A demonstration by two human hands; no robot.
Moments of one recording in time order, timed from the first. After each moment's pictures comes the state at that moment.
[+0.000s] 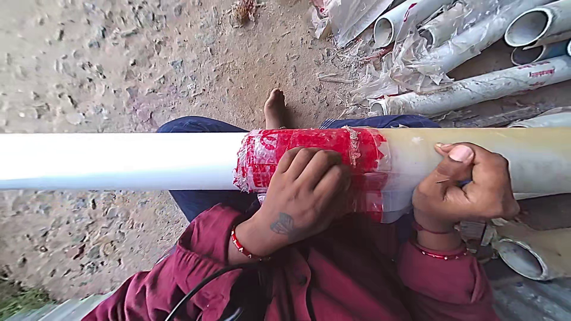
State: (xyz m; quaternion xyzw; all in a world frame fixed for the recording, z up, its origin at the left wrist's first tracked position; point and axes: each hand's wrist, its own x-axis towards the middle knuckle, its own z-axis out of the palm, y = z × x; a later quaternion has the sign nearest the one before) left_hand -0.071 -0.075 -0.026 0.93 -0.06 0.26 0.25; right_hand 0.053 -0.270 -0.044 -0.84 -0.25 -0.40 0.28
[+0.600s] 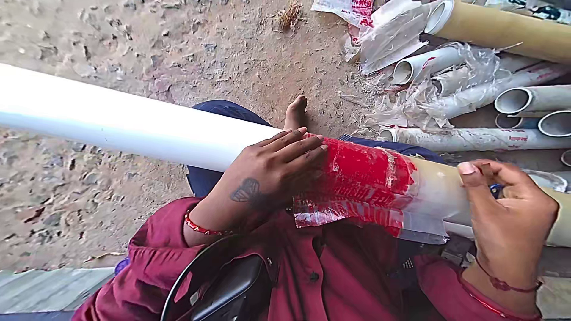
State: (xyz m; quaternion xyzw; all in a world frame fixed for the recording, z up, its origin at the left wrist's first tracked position) left_hand -0.118 0.014 -0.025 0.95 -0.07 0.21 0.23; right_hand 0.066 -0.275 0.021 -0.91 -0.25 -0.03 0.34
